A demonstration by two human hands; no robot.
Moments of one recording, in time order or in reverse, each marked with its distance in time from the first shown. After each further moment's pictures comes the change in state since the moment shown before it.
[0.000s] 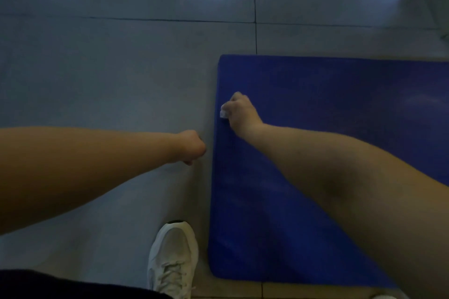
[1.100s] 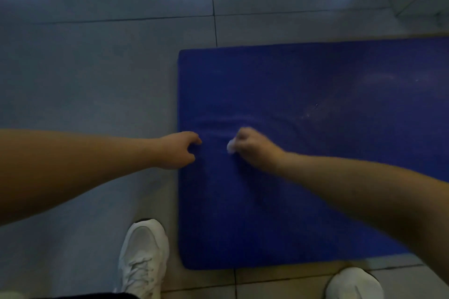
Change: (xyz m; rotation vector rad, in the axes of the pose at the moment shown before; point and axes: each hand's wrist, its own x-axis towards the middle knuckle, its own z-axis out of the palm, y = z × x) left_hand -0.012 0.037 0.041 0.467 -0.027 0.364; right_hand -0.145 0.103 -0.016 0.176 -0.074 -0.117
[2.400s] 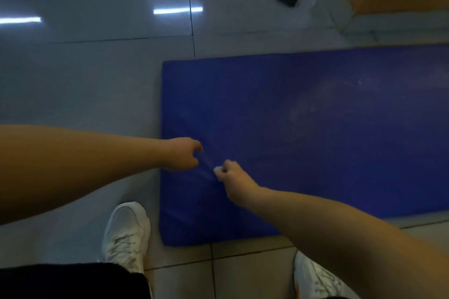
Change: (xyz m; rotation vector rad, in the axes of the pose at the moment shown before) left_hand -0.062 0.084 0.044 0.257 -0.049 0.014; right_hand -0.123 -0.048 0.051 -0.129 -0.141 0.128
